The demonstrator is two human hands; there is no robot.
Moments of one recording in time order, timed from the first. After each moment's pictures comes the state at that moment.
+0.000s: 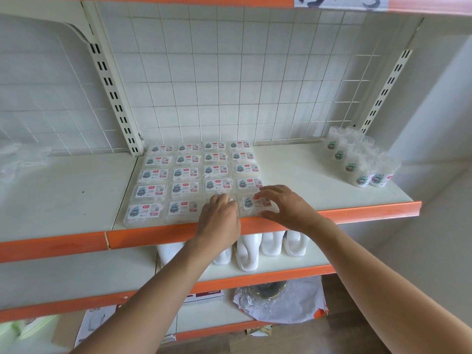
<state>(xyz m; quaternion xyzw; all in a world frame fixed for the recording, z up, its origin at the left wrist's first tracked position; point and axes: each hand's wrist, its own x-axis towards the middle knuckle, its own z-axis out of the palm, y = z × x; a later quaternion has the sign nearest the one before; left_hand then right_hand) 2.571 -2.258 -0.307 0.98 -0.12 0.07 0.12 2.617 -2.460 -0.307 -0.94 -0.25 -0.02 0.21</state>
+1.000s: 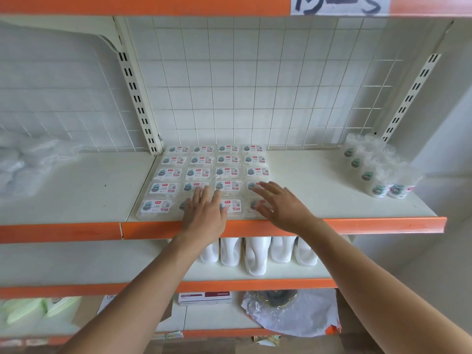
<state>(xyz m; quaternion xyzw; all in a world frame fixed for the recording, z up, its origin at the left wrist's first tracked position) 2.576 -2.226 -0.308 1.00 0.01 0.01 0.06 2.632 -2.440 -0.314 -0.95 -0.26 -0.02 0.16</state>
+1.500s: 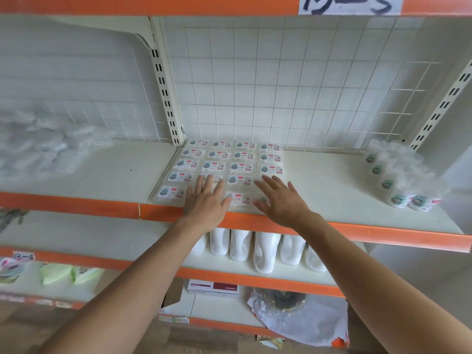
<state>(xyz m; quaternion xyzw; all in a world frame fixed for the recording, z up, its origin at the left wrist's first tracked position) 2.561 -2.222 -0.292 1.00 0.08 -0.02 0.06 2.631 -2.422 -0.302 -0.95 -0.30 0.01 0.10</state>
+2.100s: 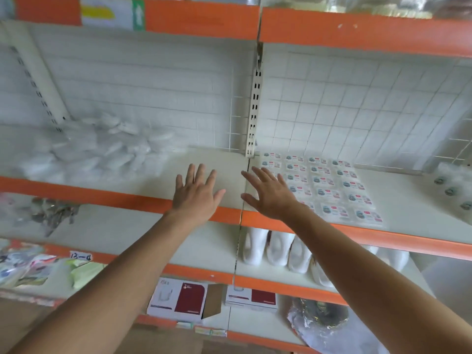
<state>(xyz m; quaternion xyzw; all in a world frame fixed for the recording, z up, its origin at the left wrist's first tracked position) 2.478 -1.963 -0.252 0.99 0.10 0.05 0.02 2.565 -2.150 -0.262 -0.94 -0.33 -0.04 0.07</state>
